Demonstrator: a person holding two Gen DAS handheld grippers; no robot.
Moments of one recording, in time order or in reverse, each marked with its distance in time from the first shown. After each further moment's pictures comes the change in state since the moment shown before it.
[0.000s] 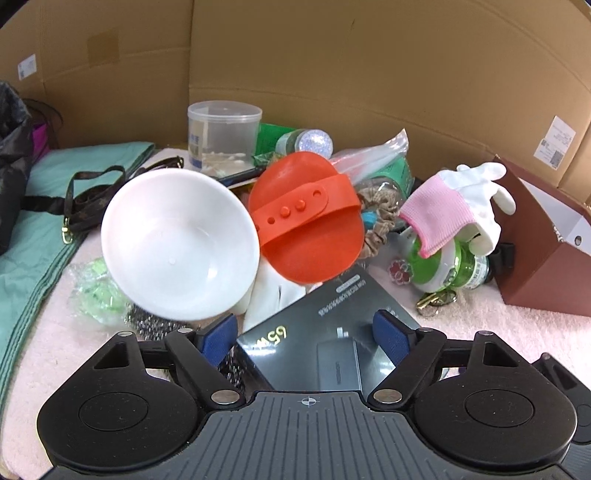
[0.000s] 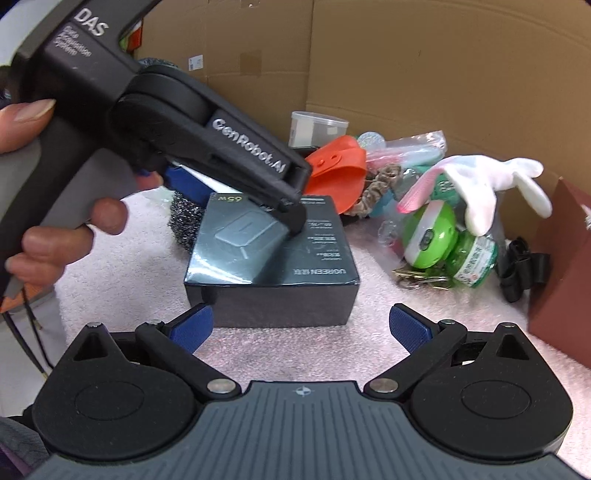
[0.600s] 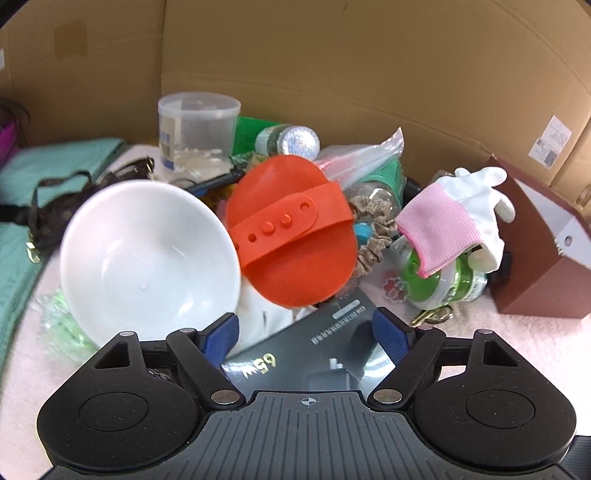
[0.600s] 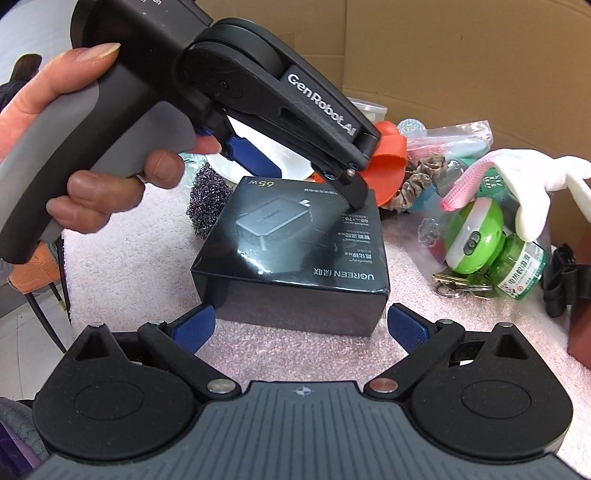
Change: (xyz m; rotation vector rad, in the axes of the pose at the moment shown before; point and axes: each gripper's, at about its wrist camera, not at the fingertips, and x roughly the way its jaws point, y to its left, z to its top) left arm 0.027 0.007 0.024 -0.007 0.055 -0.083; right arm 0.021 -0.003 0.007 -0.048 0.051 0.110
